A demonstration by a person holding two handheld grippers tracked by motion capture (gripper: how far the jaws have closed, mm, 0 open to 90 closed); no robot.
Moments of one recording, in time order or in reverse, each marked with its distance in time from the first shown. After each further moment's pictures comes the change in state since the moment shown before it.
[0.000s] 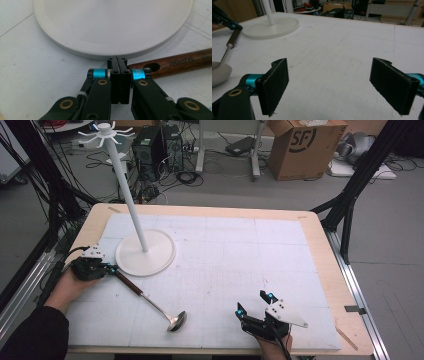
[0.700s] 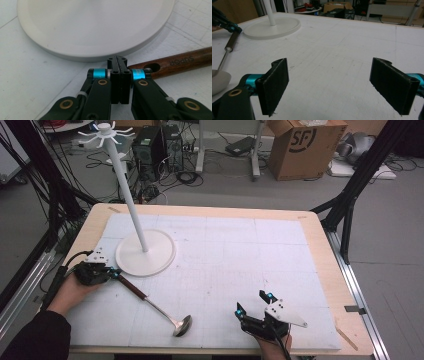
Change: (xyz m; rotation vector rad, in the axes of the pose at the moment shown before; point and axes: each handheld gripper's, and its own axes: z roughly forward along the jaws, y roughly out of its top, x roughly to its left) left arm -0.018 0.000 0.000 -0.008 -0.008 0.010; right arm 0.001 0.001 0.001 -0.001 0.006 -0.003
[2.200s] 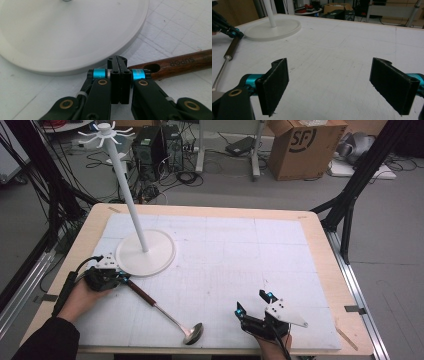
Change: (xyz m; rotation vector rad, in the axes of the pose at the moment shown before) left arm -0.034 0.013 0.010 -0.007 0.004 -0.003; right arm 0.000 0.001 0.000 -0.010 0.001 0.005
